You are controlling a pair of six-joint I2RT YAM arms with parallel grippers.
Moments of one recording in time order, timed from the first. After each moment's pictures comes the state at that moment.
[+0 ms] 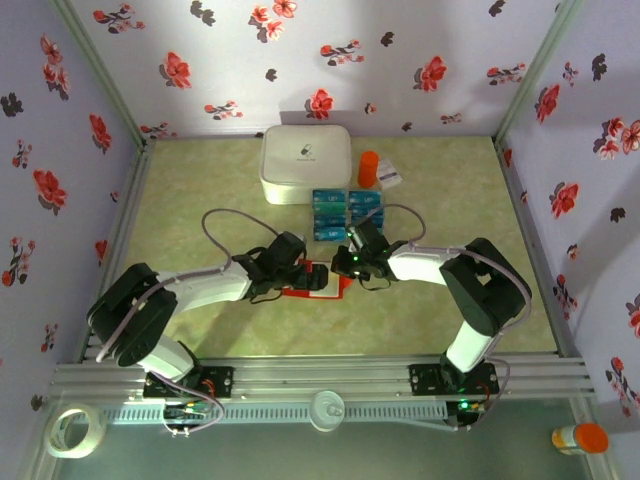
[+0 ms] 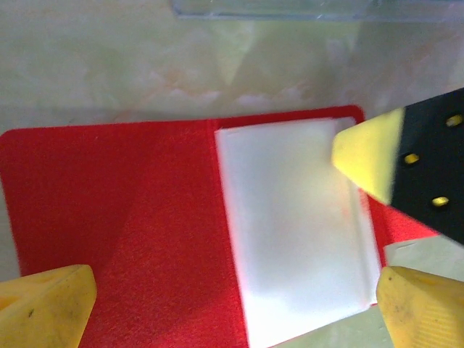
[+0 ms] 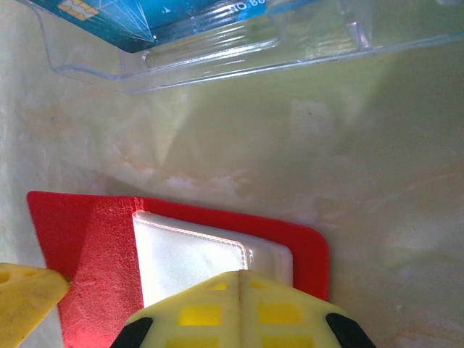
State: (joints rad) left arm -0.86 1.53 0.75 -0.17 -0.02 -0.67; right arm 0.68 1.70 0.80 -0.05 -0.27 0.87
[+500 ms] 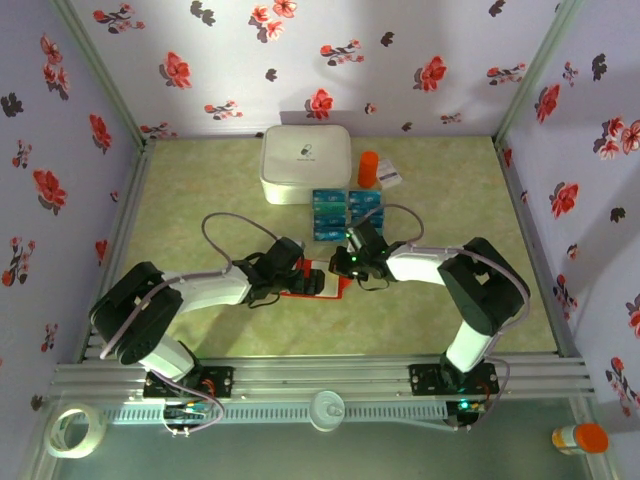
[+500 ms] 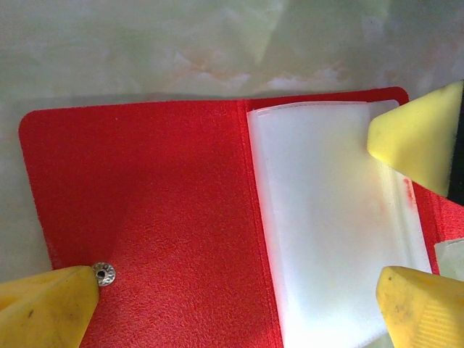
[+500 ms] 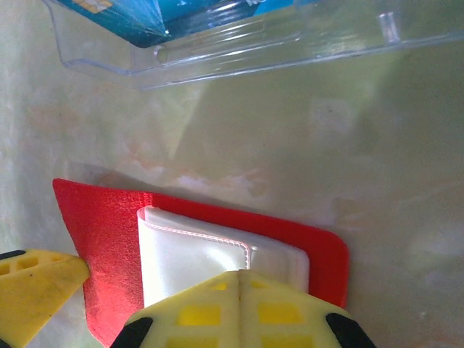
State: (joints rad) left arm -0.85 1.54 0.70 -0.10 -0.03 -0.63; right arm 0.69 1.71 0.80 -0.02 -0.27 0.87
